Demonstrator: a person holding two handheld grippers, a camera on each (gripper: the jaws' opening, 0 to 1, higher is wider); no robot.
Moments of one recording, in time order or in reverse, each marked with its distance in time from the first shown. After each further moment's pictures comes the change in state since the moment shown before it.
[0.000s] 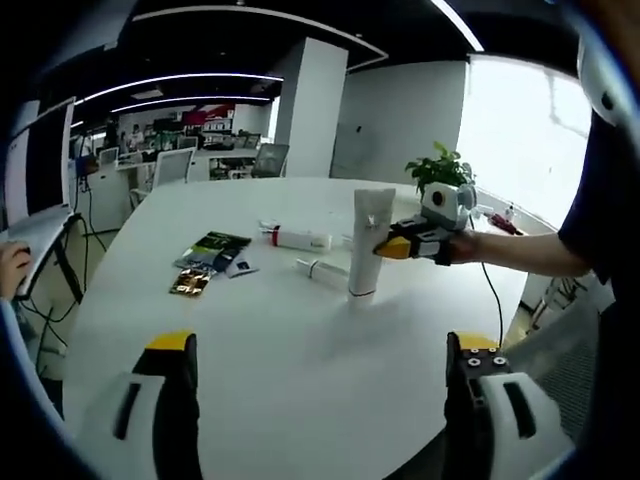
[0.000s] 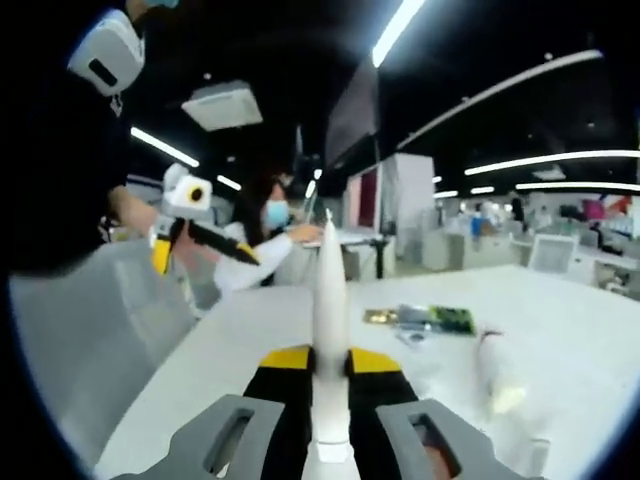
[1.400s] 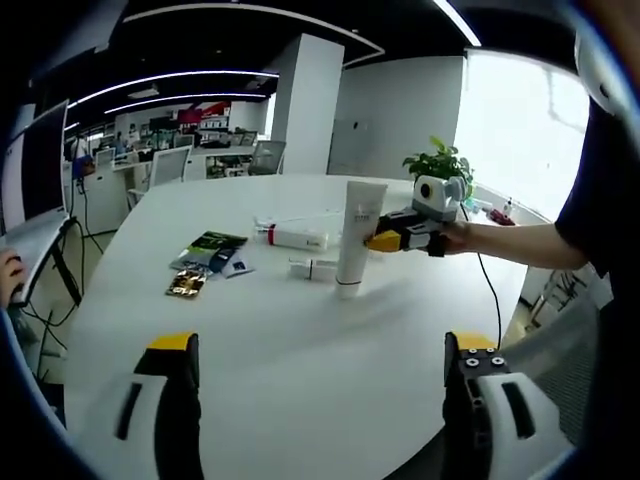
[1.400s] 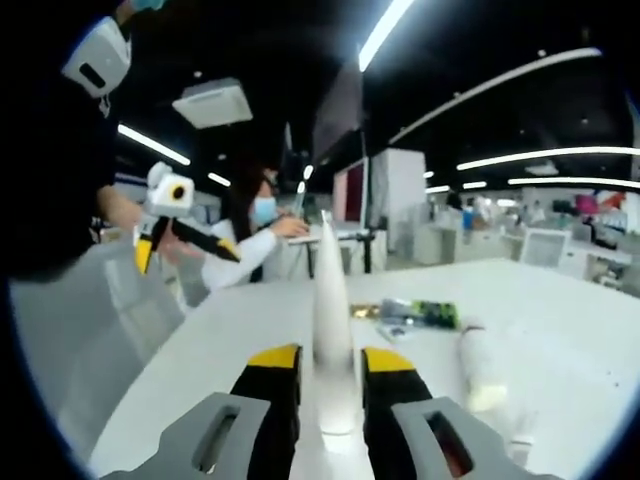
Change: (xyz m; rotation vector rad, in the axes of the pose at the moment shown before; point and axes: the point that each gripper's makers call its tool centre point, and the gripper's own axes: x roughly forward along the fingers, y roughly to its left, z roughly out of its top) left arm 0.002 -0.007 0.007 0.013 0.008 -0.006; right arm -0.006 -0.023 -0.003 0.042 0.029 -0.038
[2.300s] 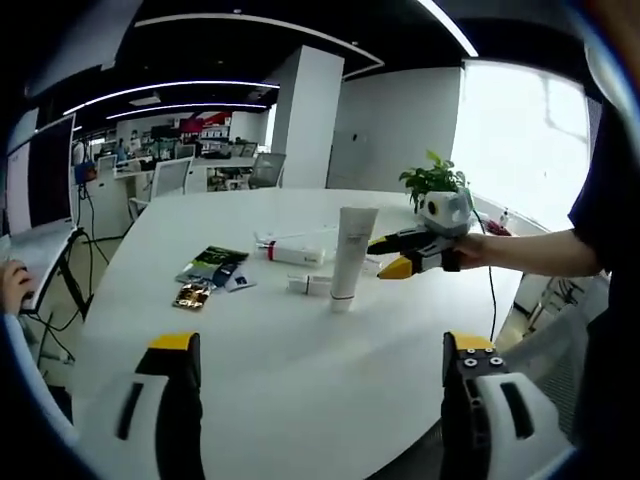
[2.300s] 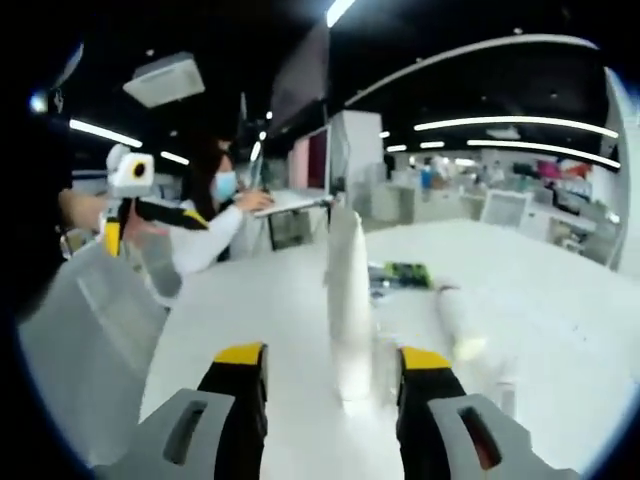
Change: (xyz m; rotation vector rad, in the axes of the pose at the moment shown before) left arm -0.027 -0.007 0.018 0.000 -0.048 -0.012; right arm -0.025 0.011 -0.009 0.115 0.169 -0.241
